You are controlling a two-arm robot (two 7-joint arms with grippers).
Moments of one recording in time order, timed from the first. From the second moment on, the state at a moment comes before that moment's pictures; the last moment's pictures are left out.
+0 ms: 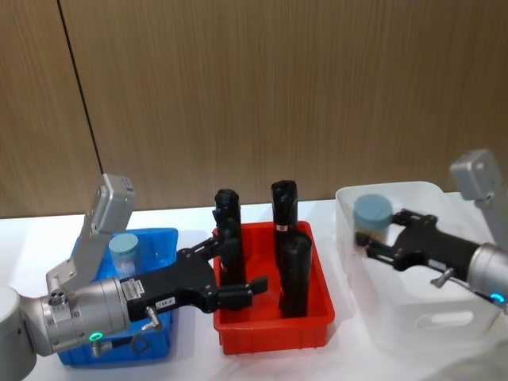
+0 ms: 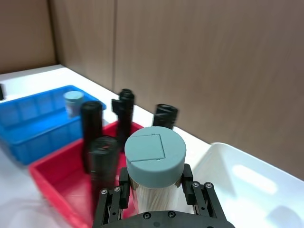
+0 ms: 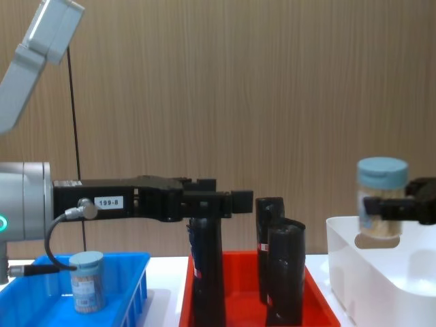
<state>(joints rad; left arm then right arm) -0.38 0.45 0.34 -1.44 -0.50 0.19 -0.90 0.32 0.44 -0.23 -1.45 0.25 0.19 0.57</state>
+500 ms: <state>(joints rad) -0.38 0.45 0.34 -1.44 -0.50 0.19 -0.90 0.36 0.46 -0.21 -1.35 0.20 0.18 0.50</state>
